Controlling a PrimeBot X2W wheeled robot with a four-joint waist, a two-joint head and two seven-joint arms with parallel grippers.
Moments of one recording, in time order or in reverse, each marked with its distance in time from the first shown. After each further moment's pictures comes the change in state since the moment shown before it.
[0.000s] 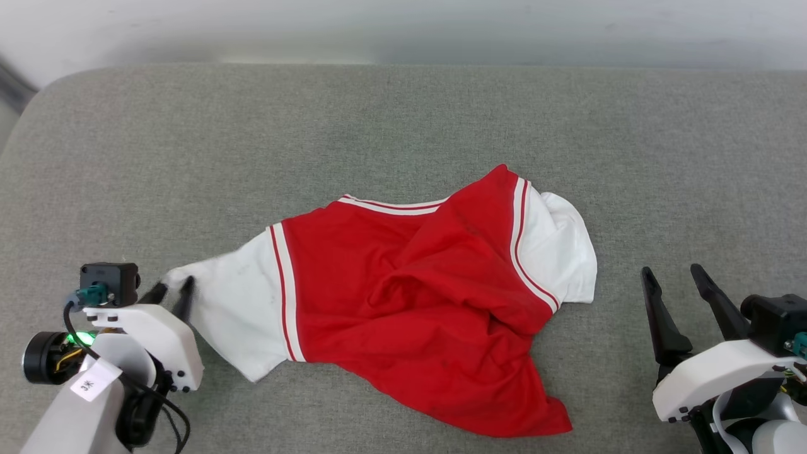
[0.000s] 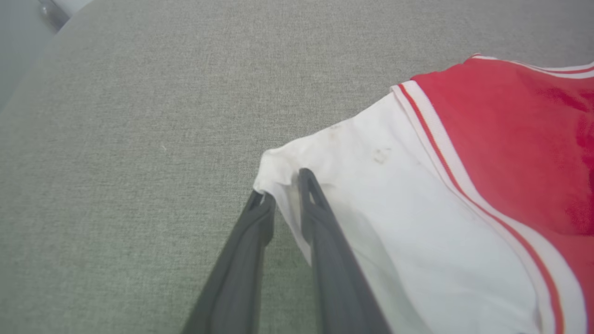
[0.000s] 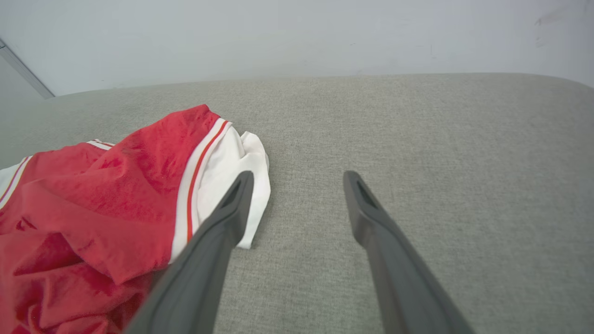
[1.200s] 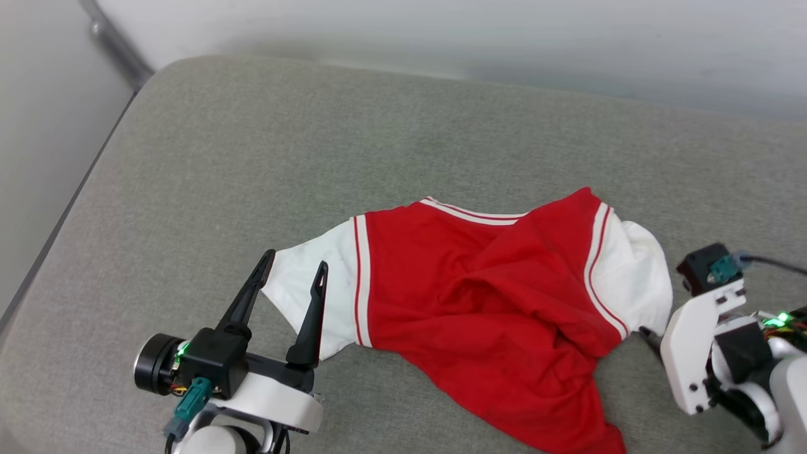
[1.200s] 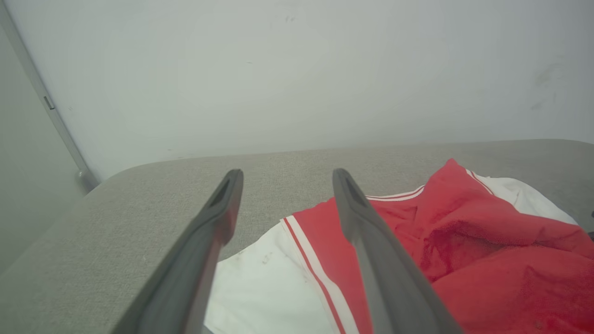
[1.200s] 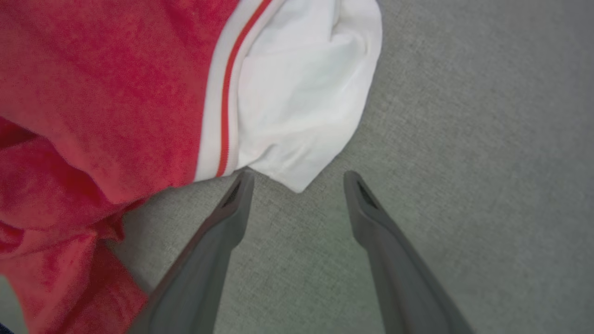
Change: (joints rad) left arm 0.209 -0.262 -0.013 -0.386 0.331 0.009 -0.374; right arm -0.177 -0.307 0.244 0.097 0.086 0.000 0.682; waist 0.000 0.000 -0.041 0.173
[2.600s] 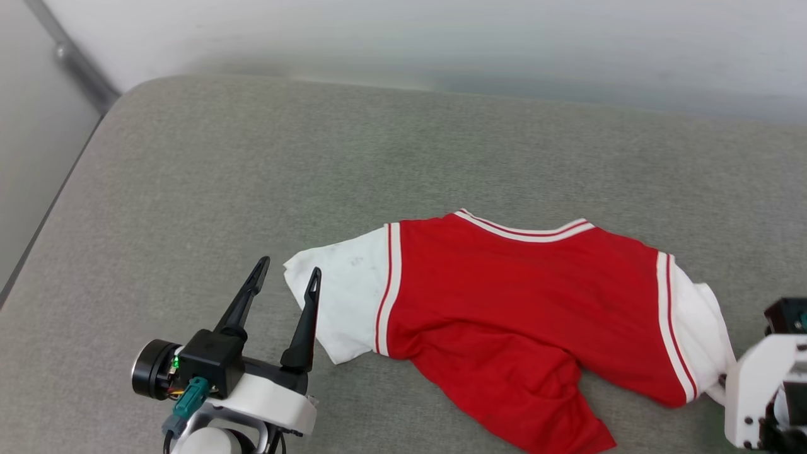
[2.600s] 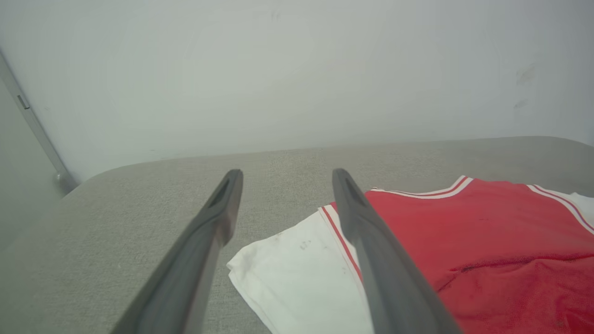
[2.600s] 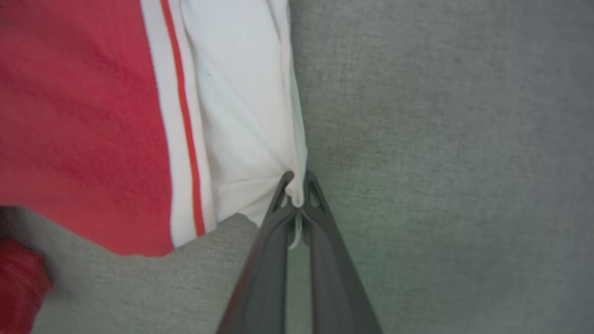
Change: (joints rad) left arm 0.012 -0.093 0.119 0.060 0.095 -0.109 0.000; right arm 0.107 0.137 -0.347 0.120 -0.053 0.000 0.028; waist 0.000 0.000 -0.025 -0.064
